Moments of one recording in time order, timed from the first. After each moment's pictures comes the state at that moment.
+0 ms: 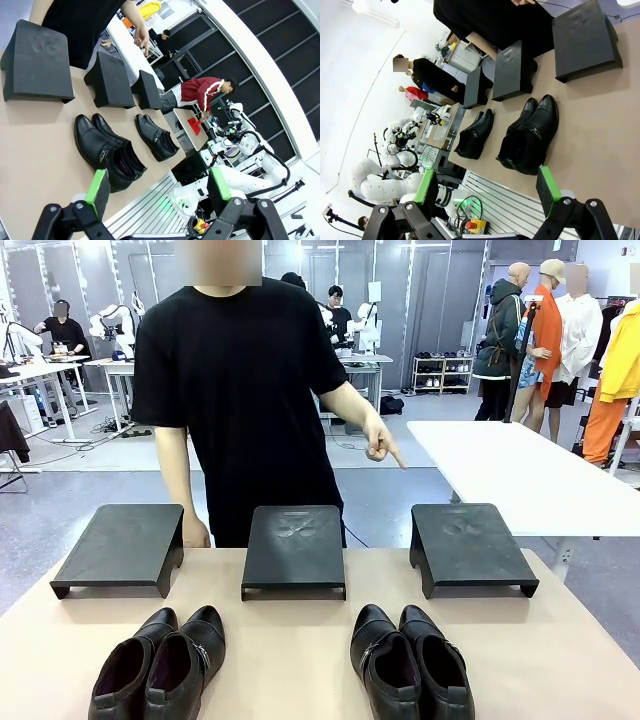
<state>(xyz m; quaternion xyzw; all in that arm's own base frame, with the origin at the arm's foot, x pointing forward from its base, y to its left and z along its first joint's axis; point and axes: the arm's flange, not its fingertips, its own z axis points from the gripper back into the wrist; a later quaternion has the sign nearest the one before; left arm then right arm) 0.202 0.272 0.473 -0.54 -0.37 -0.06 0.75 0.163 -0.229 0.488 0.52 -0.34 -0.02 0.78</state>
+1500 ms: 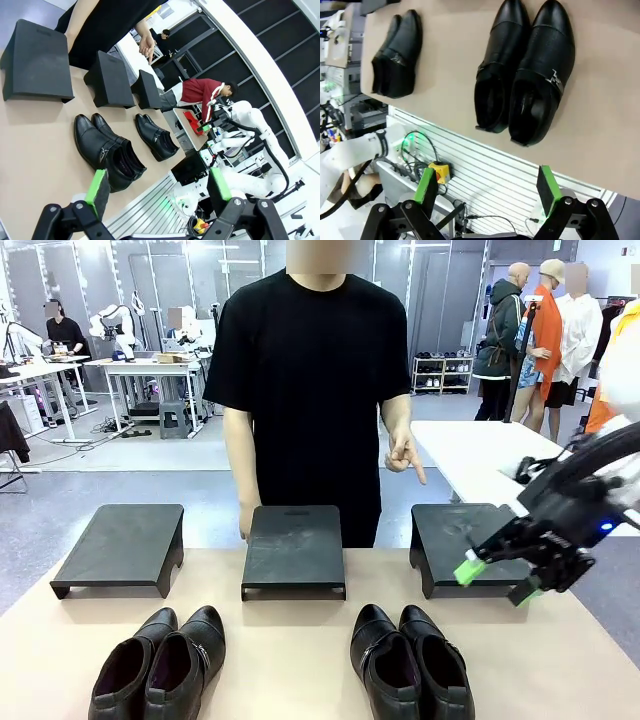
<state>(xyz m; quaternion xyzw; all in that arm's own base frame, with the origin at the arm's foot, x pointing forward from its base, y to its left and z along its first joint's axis) 0.202 0.272 0.473 -0.54 -0.37 -0.06 0.75 0.319 0.082 0.494 0.27 -0.04 0.06 0.96</state>
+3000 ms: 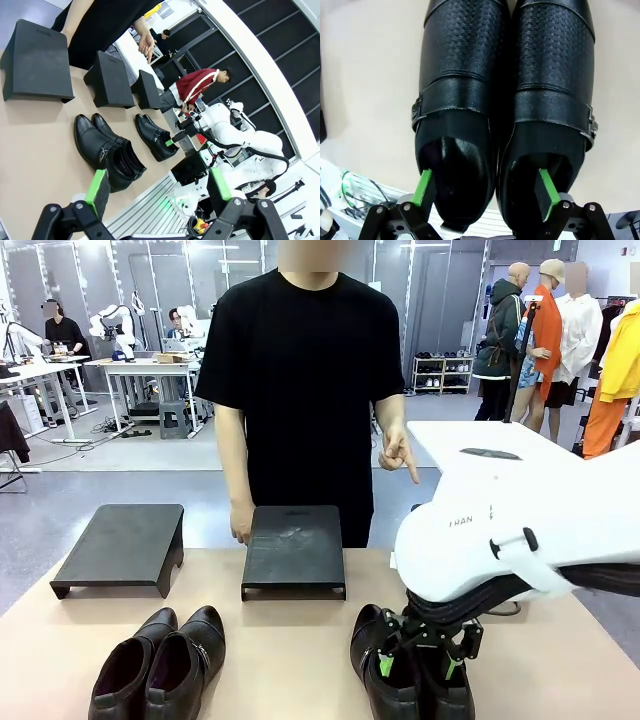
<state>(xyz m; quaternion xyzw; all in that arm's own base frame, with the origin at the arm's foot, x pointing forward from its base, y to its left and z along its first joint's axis) 0.202 0.272 0.473 -0.54 -0.37 -0.06 0.75 0.347 0.201 0.354 0.08 0.01 0.03 1.00</state>
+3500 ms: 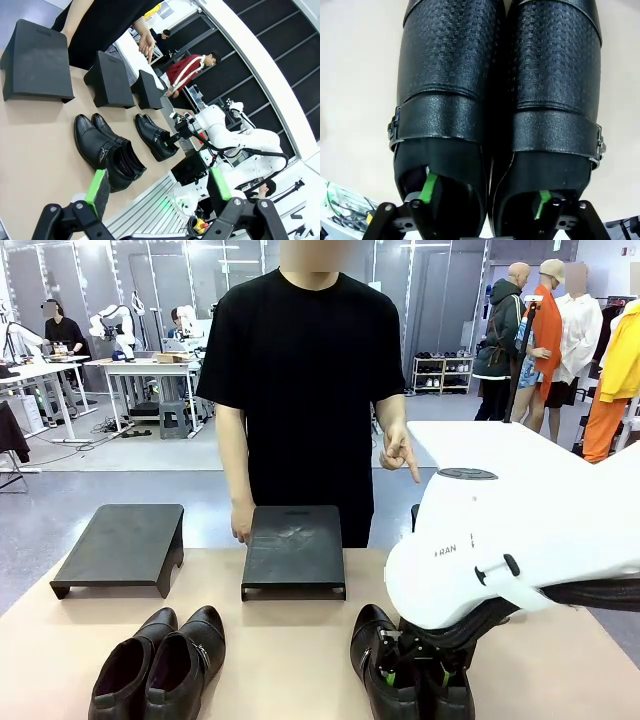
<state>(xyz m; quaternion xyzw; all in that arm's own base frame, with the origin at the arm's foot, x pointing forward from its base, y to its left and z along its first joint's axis) 0.202 0.272 0.473 -0.54 -0.37 -0.06 0.75 0.350 0.209 0.330 0.04 0.01 0.04 1.00</state>
